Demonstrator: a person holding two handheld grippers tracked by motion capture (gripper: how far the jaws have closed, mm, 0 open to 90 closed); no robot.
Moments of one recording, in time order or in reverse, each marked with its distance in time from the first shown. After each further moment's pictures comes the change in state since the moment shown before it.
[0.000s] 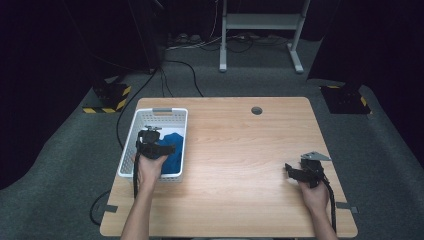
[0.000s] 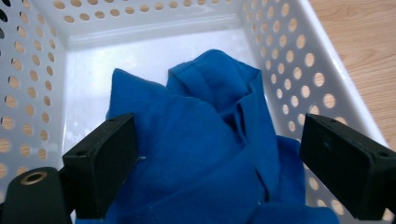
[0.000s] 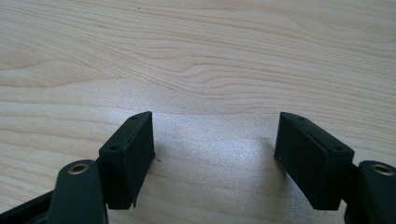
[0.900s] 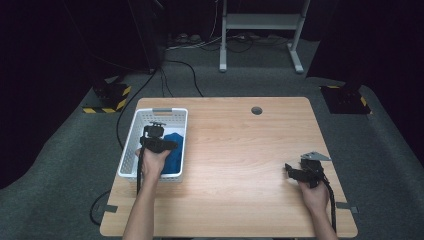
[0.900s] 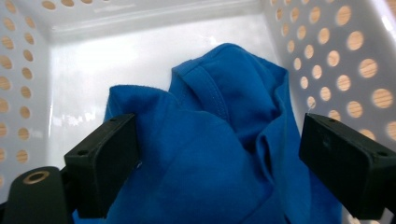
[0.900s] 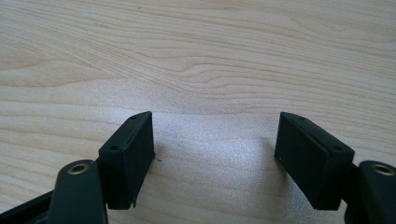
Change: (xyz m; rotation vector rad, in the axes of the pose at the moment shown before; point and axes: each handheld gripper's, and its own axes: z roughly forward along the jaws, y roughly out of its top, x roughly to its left) left arm 0.002 0.016 0.037 0.106 0.026 0.009; right arm 0.000 0.000 0.000 0.000 0.000 0.000
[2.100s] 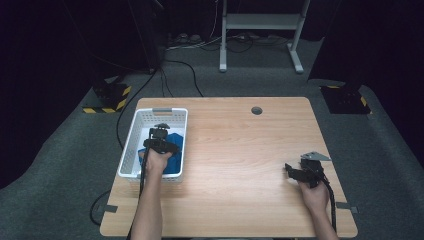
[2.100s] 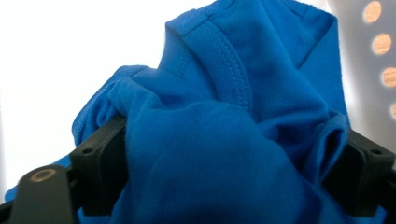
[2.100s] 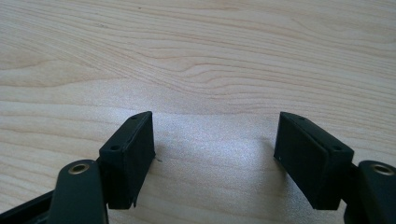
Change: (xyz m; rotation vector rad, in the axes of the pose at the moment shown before) left arm 0.000 -0.002 0.038 0.153 0.031 -0.001; right arm 0.000 0.000 0.000 -0.001 0.001 0.000
